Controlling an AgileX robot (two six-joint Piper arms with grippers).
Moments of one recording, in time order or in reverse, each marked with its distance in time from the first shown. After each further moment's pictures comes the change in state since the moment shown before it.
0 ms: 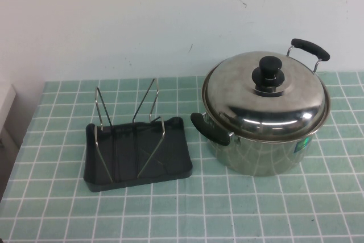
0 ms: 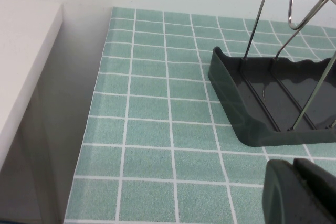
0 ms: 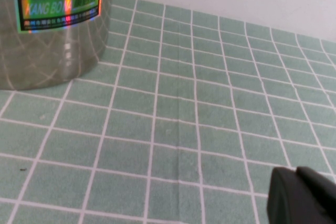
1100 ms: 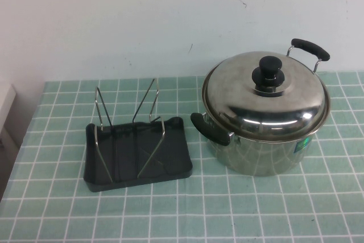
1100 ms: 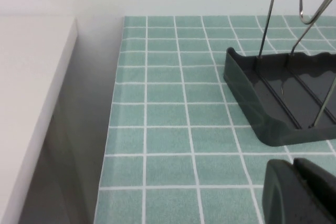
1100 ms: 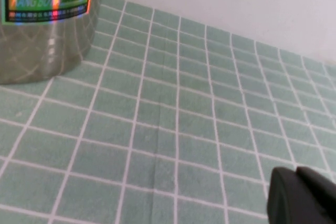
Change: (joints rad) right arm 0.000 0.000 0.002 -0.054 -0.025 -0.023; left arm 0.000 0.000 0.000 0.079 -0.003 0.019
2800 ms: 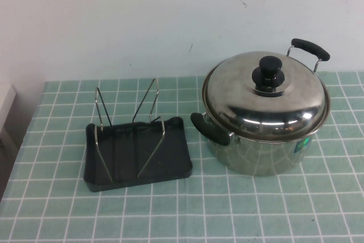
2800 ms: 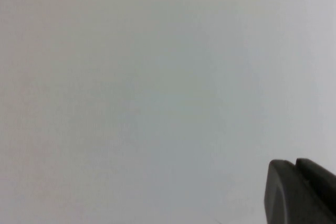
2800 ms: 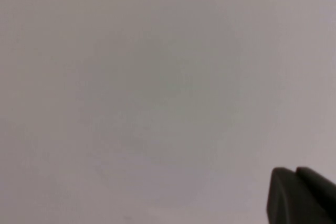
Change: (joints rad) right arm 0.031 0.878 -0.615 -0.684 -0.968 0.693; left arm 0.000 0.330 -0.338 0.629 -0.895 -0.614
